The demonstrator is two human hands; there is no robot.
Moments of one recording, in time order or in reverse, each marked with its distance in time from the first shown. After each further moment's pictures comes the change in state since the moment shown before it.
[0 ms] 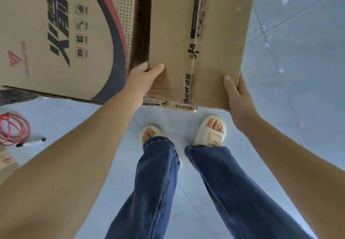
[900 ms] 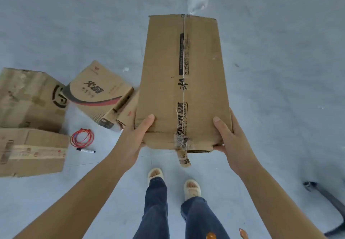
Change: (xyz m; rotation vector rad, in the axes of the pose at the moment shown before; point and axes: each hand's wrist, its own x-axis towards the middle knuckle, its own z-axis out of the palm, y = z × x) left_hand -0.505 0.176 -0.122 -0.604 0.230 0.416; right_hand -0.444 -0.310 -0.017 -0.111 -0.337 -0.482
